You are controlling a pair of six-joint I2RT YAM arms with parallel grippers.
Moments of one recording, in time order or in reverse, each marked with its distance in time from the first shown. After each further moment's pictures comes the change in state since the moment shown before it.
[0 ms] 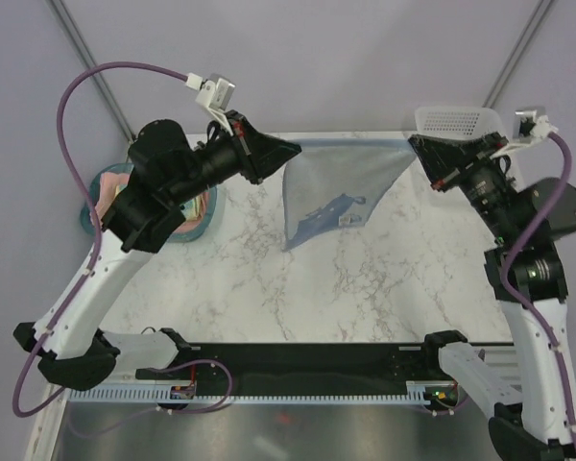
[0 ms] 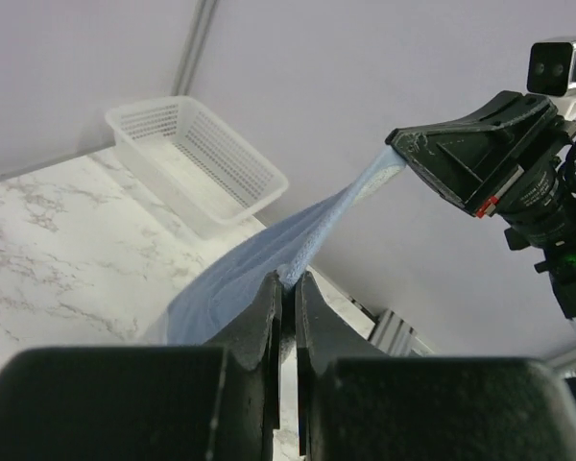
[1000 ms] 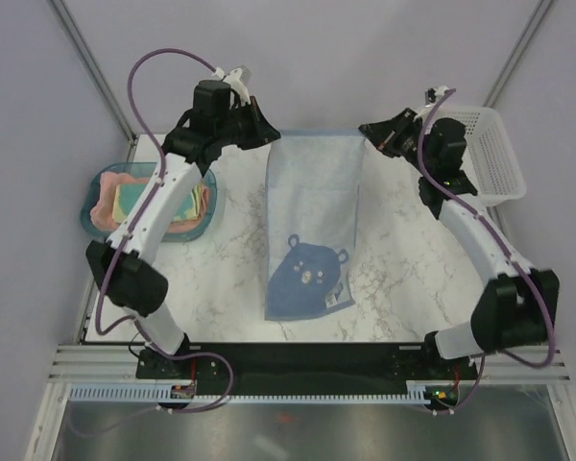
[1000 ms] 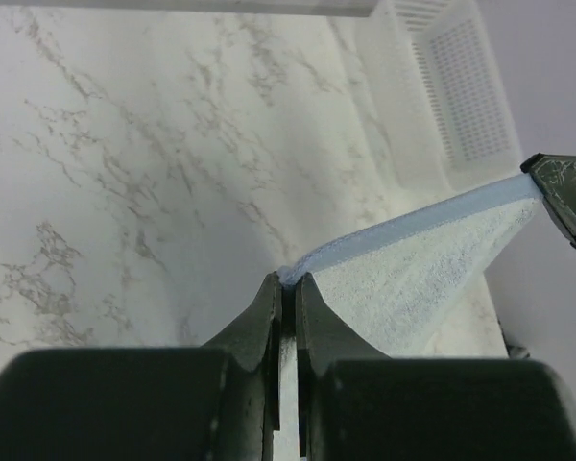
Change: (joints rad) left arm 0.288 0.381 0.129 -0.211 -0.018 -0.011; right arm 0.009 0.478 -0.129 0.340 -0.027 0.212
